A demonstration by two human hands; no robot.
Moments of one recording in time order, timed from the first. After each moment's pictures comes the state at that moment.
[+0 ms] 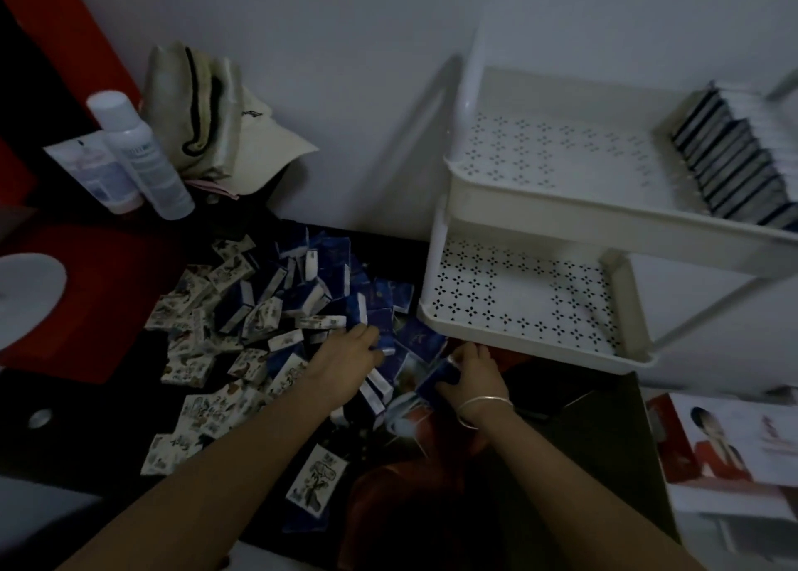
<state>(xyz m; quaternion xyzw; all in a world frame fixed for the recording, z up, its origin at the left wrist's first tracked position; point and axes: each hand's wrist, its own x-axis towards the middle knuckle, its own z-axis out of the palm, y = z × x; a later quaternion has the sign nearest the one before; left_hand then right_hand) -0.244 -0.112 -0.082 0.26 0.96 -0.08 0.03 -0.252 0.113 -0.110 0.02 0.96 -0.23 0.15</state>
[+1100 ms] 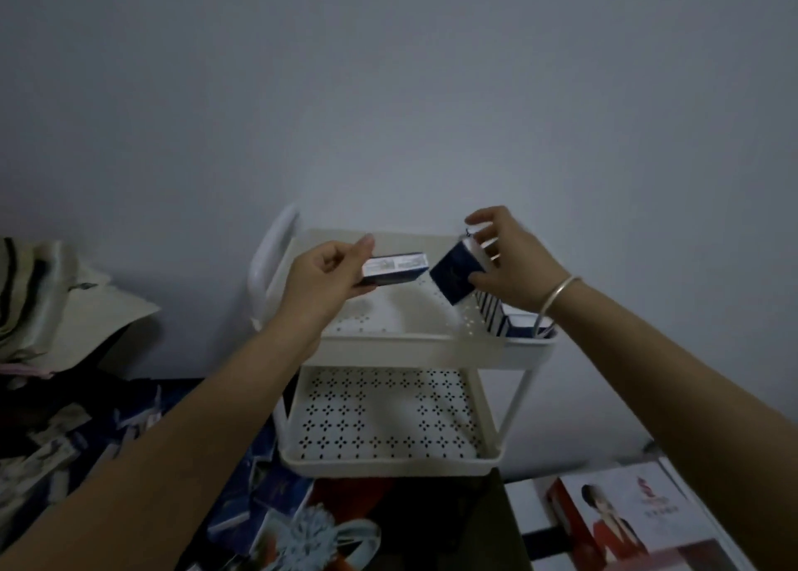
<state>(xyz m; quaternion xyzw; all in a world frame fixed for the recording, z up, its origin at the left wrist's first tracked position) -0.343 0.080 0.180 0.04 0.66 0.75 -0.05 -0.339 0.313 0.217 -0.10 0.95 -0.27 -0.13</state>
